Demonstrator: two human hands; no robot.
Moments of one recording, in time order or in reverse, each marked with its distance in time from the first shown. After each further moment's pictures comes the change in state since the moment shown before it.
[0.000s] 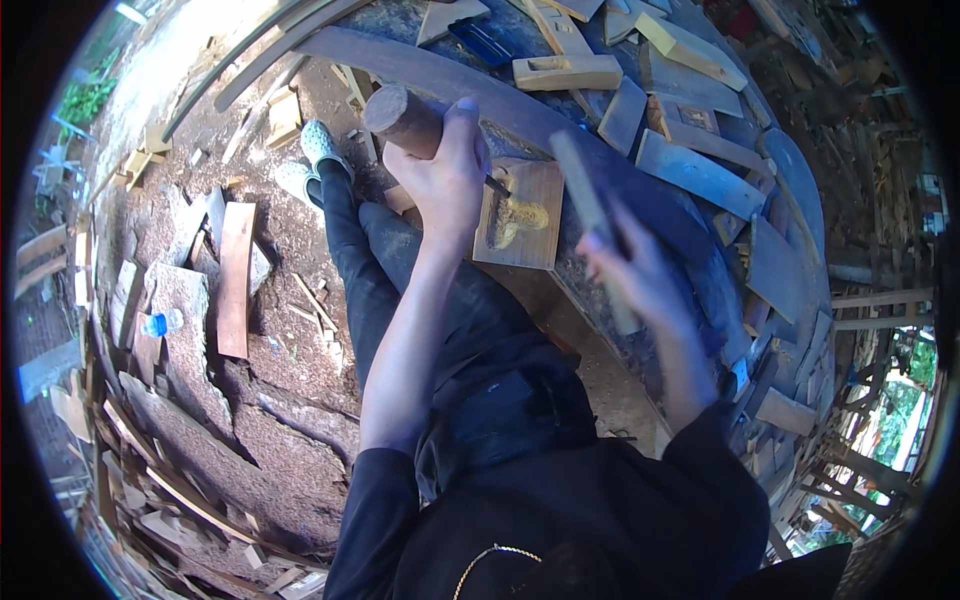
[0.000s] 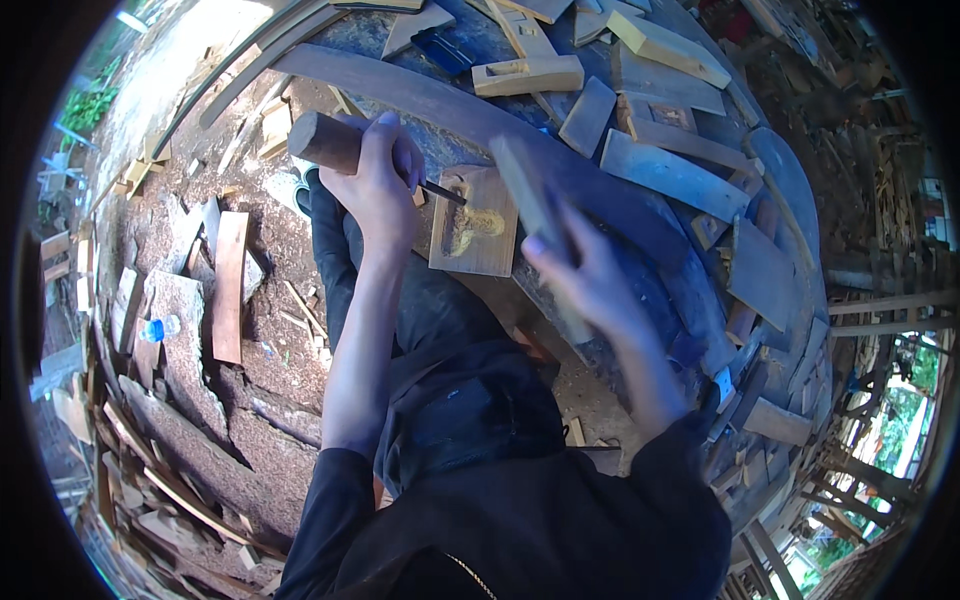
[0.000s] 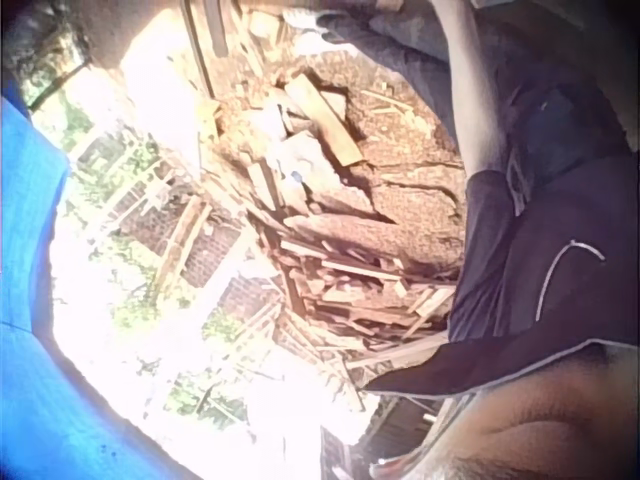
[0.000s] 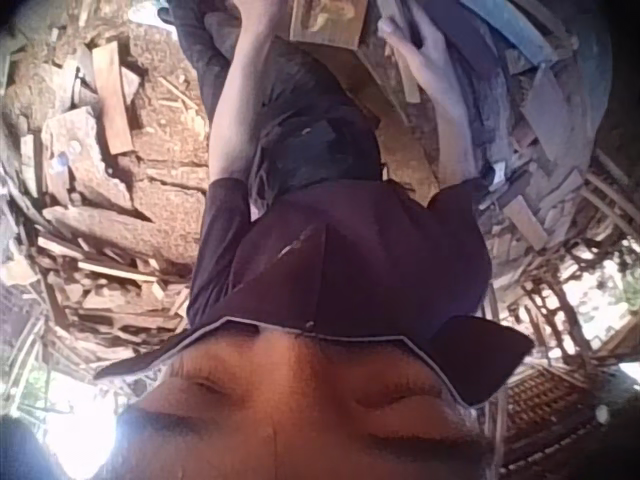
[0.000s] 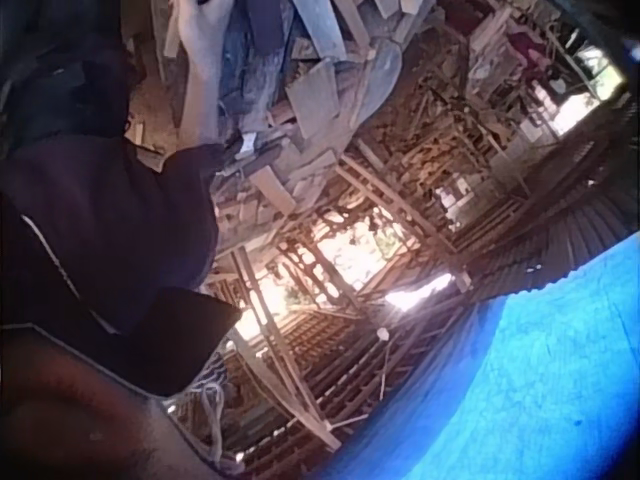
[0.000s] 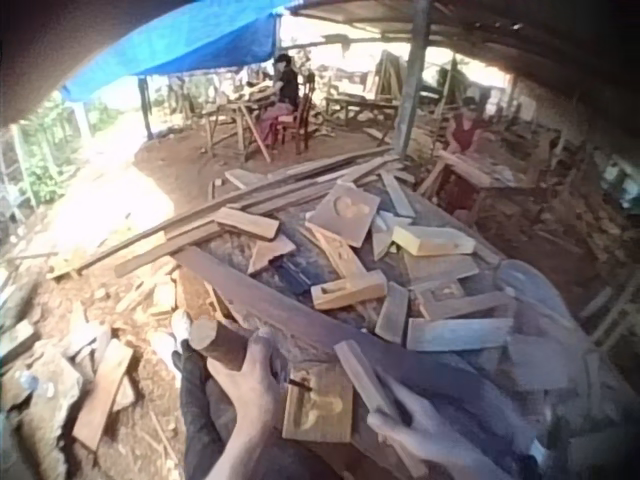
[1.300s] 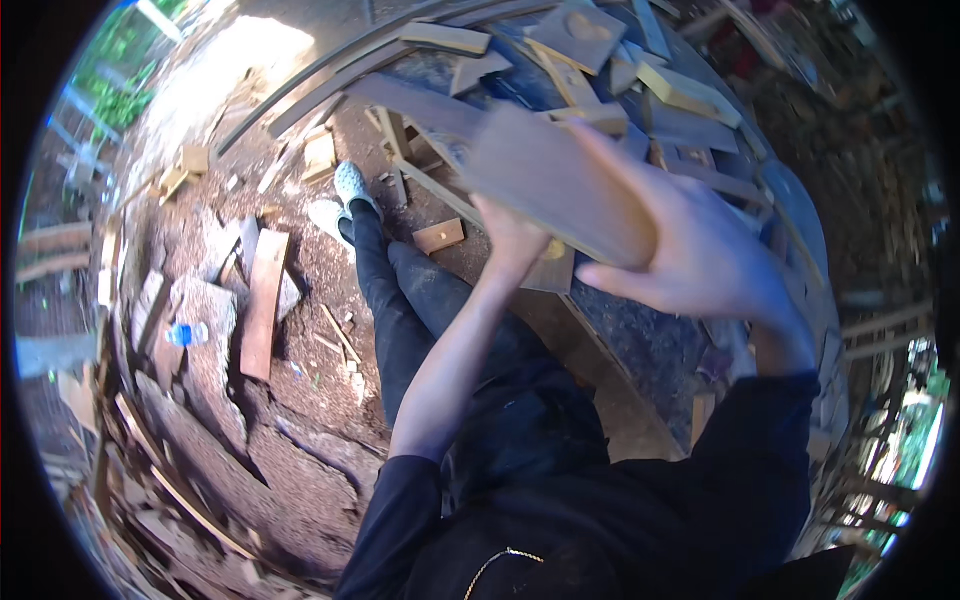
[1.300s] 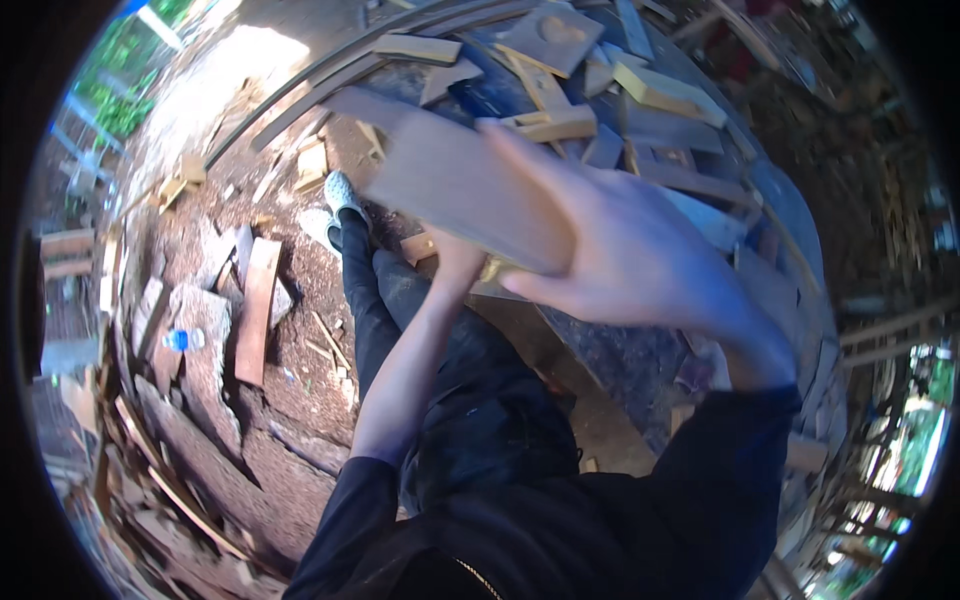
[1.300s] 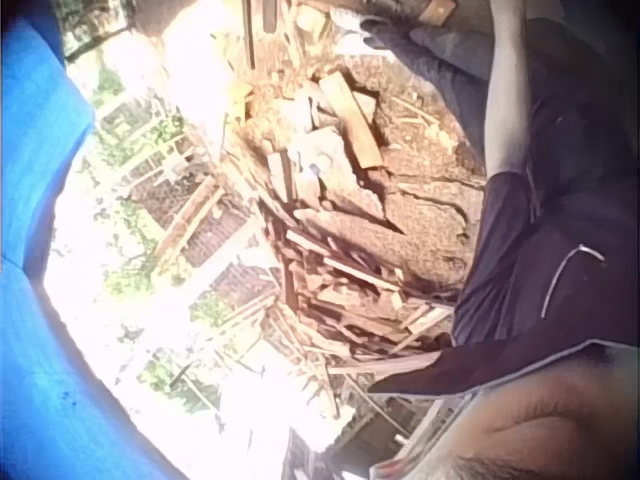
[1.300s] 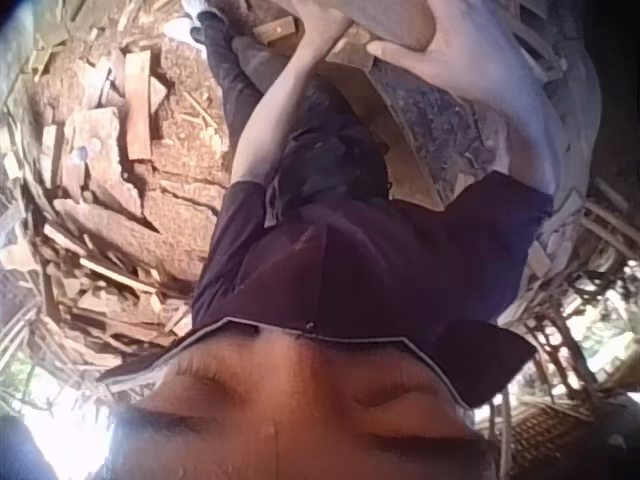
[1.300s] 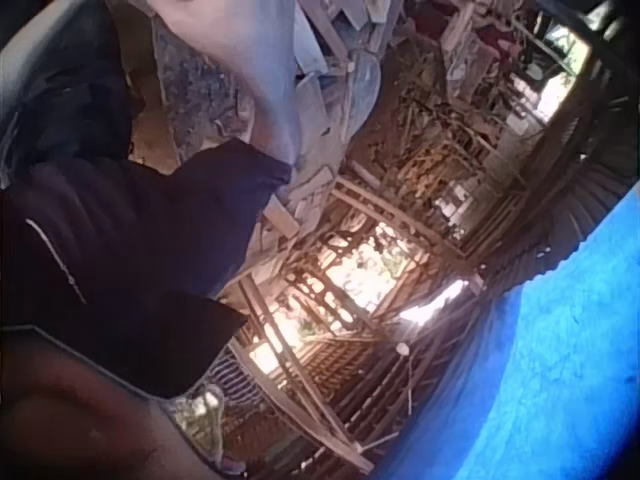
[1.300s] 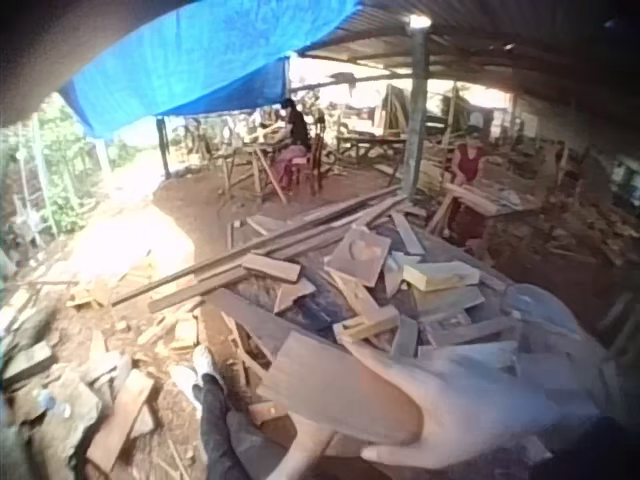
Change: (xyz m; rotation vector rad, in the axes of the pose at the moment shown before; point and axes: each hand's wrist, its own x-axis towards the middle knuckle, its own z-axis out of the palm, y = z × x) left_hand -0.021 -0.008 0.023 0.370 -0.046 0.501; right_hand -0.027 -0.178 0.007 -0.806 -0.055 -0.799
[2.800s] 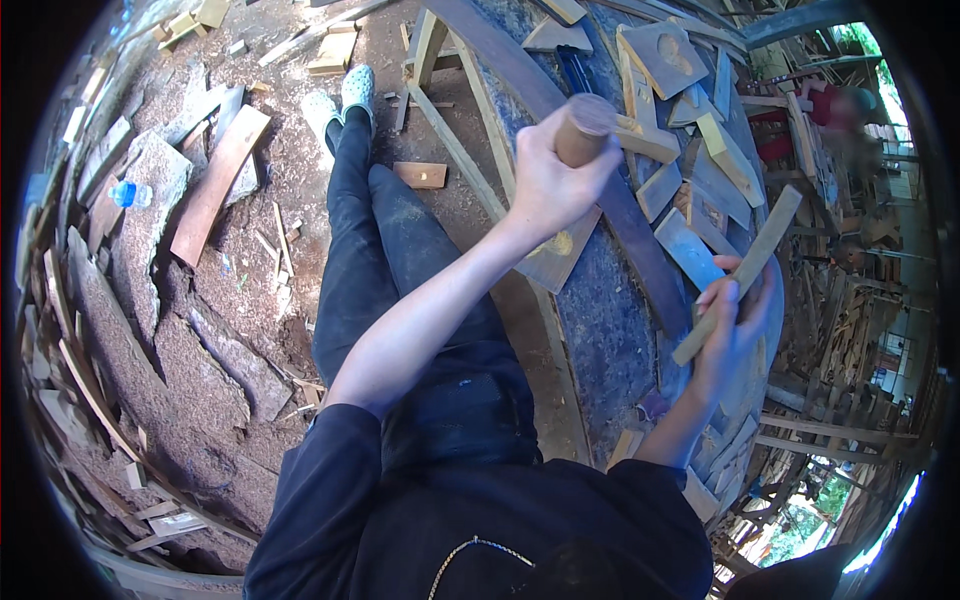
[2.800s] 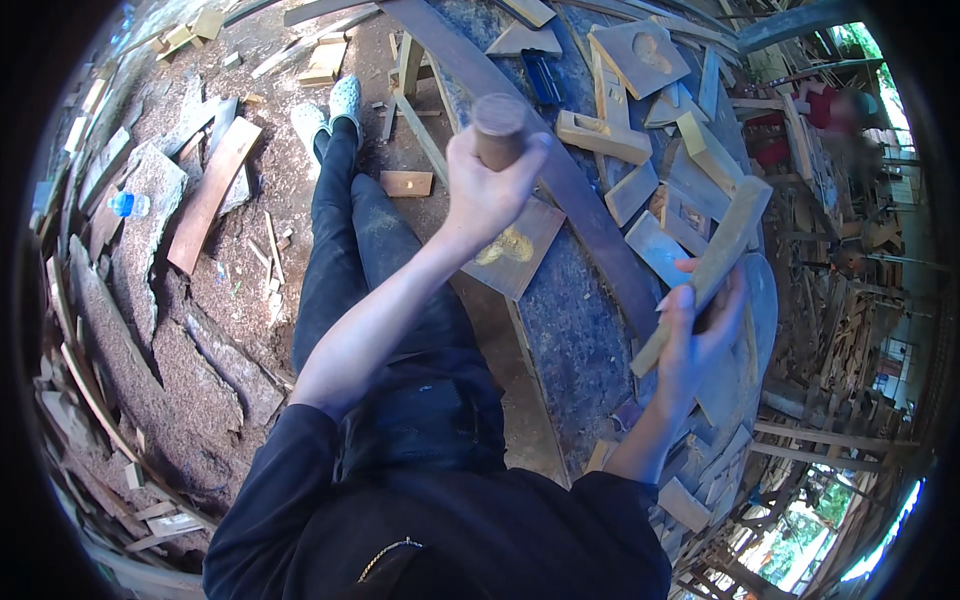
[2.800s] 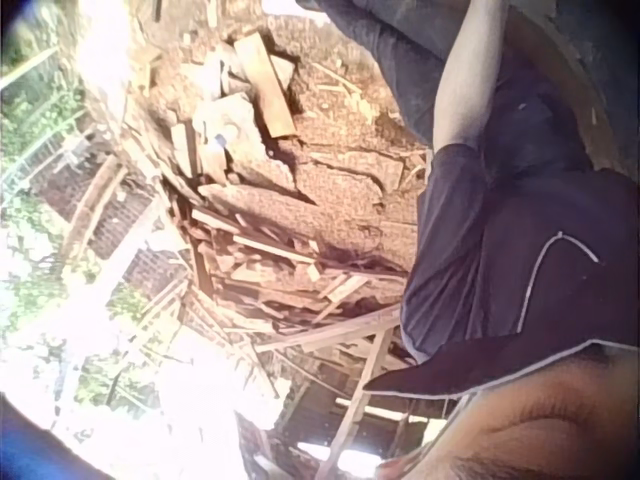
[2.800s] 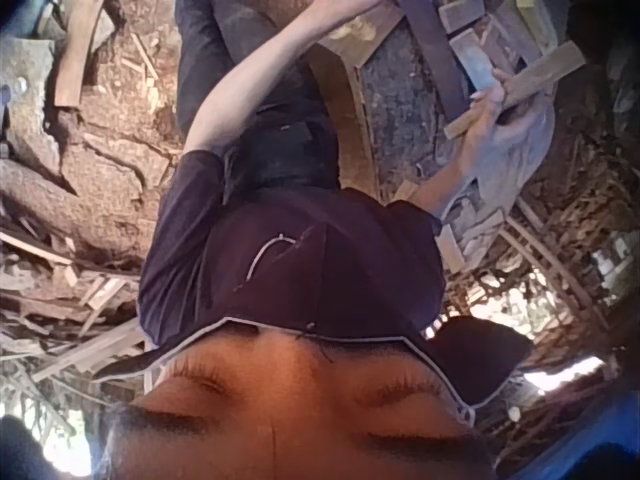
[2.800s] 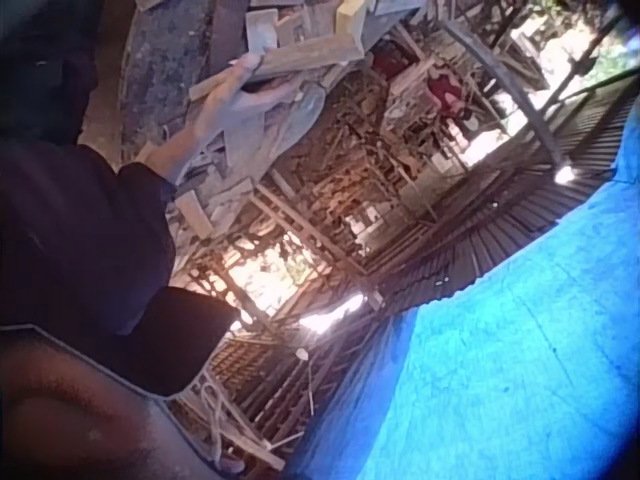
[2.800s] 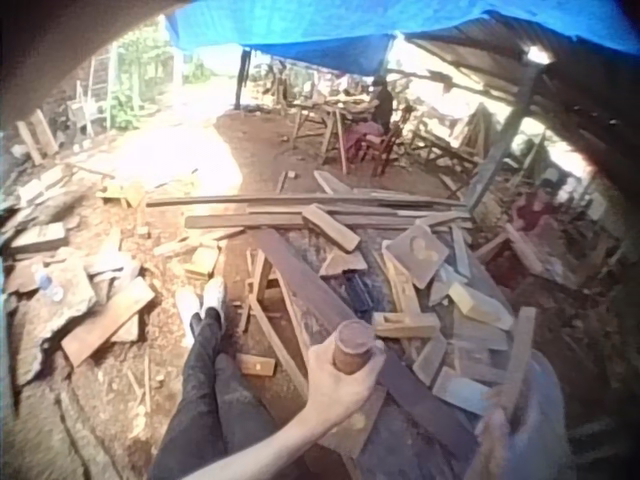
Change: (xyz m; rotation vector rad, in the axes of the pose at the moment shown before) left_hand 0.016 0.001 -0.010 -0.241 0.023 -0.364; right_hand -0.076 0.085 0.029 0.251 0.461 0.380
